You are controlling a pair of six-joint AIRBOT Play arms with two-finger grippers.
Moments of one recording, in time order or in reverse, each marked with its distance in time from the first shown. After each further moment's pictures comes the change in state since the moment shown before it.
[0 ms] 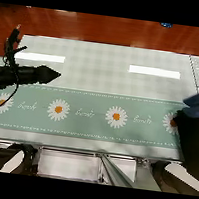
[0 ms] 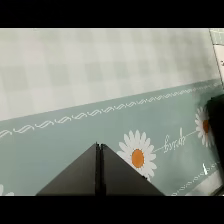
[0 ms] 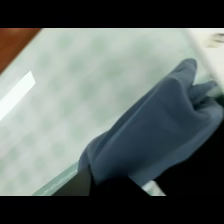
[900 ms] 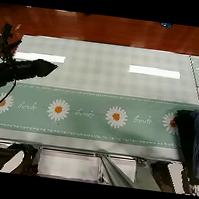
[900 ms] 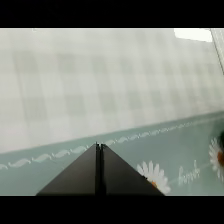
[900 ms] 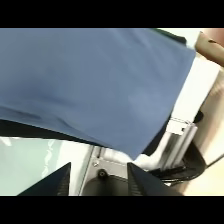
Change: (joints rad) left arm 0.000 0.000 0.000 0.000 0.157 0.014; right arm -0.307 0.363 -0.652 -0.585 -0.005 -0.008
